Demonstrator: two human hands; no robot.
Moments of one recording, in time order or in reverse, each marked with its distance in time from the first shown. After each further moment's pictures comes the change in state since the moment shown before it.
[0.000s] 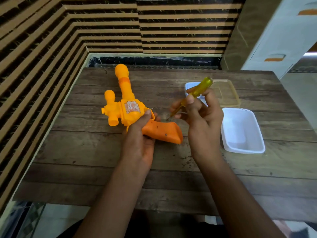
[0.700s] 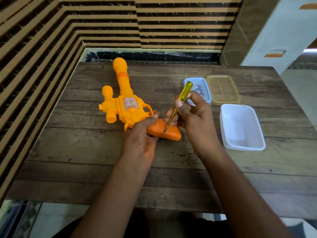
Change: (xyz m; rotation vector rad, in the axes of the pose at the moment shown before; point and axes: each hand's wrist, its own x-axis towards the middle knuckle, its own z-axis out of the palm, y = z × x) left_hand 0.003 -0.007 0.004 0.026 0.083 -0.091; right_hand 0.010 0.019 -0.012 -0.106 -0.170 0.237
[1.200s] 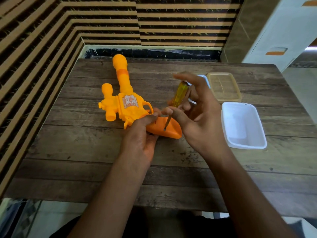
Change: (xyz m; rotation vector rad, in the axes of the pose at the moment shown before) left_hand -0.003 0.002 0.000 0.045 0.001 -0.007; right_hand -0.011 -0.017 -0.003 -0.250 -0.097 -0.448
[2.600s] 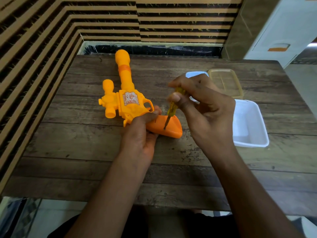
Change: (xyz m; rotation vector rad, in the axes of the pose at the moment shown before) left_hand 0.003 -0.001 -0.002 0.006 -0.037 0.017; right_hand 0.000 -0.002 -0.002 -0.091 0.097 -0.150
